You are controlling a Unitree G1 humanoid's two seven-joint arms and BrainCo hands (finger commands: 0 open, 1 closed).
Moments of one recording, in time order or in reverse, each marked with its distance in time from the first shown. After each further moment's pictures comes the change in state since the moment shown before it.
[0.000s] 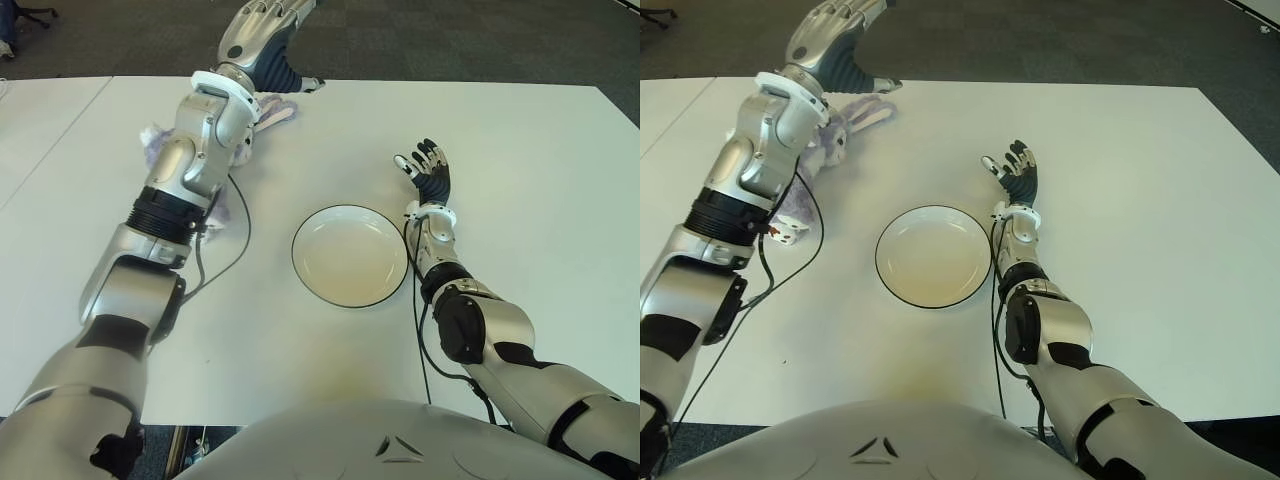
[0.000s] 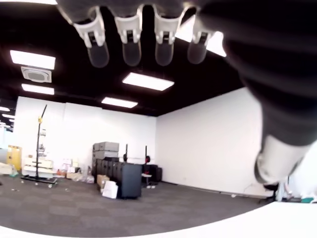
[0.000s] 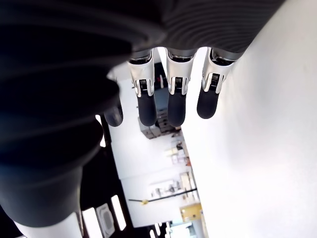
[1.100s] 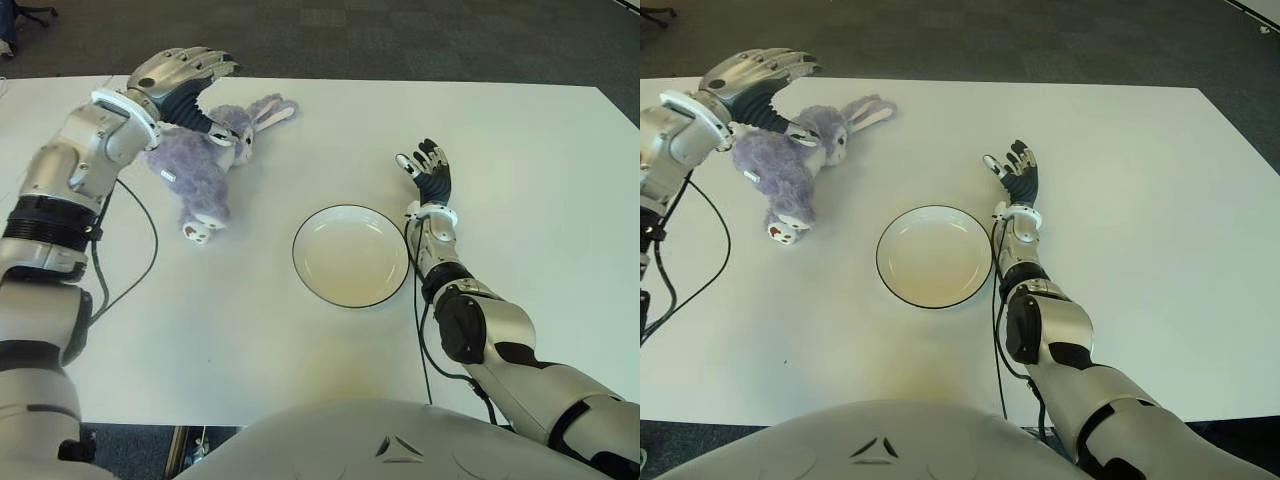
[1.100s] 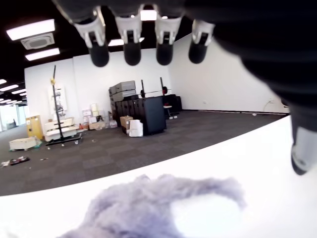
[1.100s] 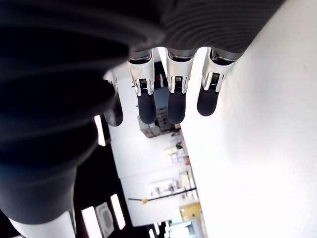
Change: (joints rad) left arm 0.115 0.386 0.047 0.192 -0.073 -0.392 -0.055; right arm 0.000 -0.004 -0.001 0.000 0.000 0.002 0.008
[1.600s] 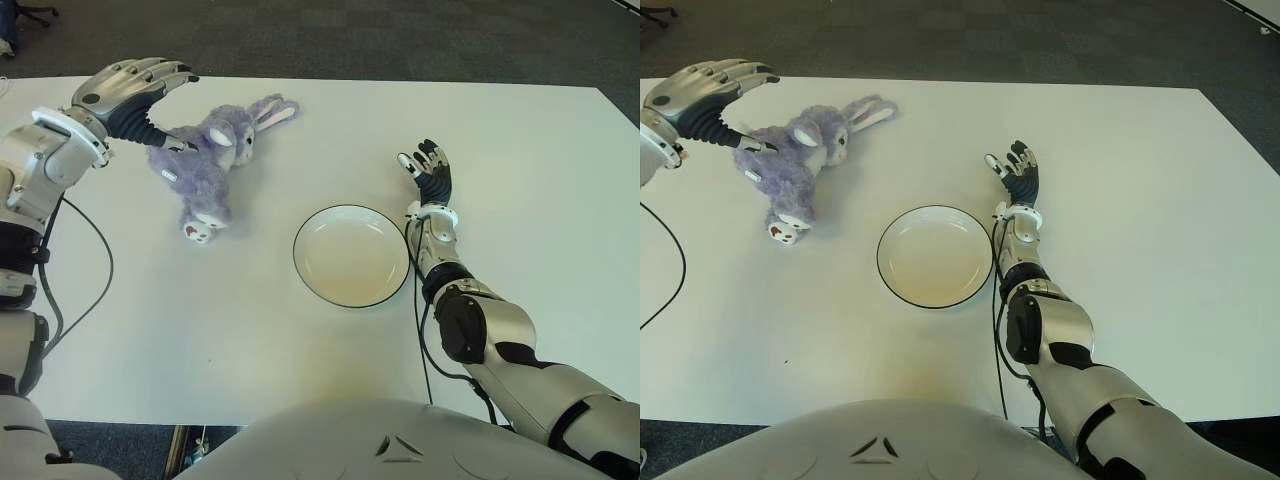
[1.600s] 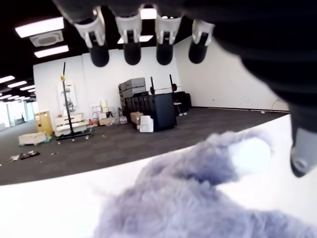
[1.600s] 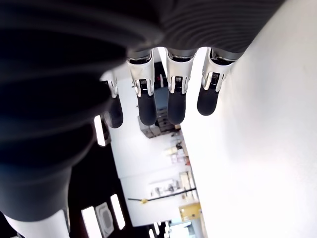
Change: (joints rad) left arm 0.141 0.136 0.080 0.021 -0.061 -0.094 0.020; right arm 0.002 -0.003 -0.001 0.000 0.000 0.000 0.001
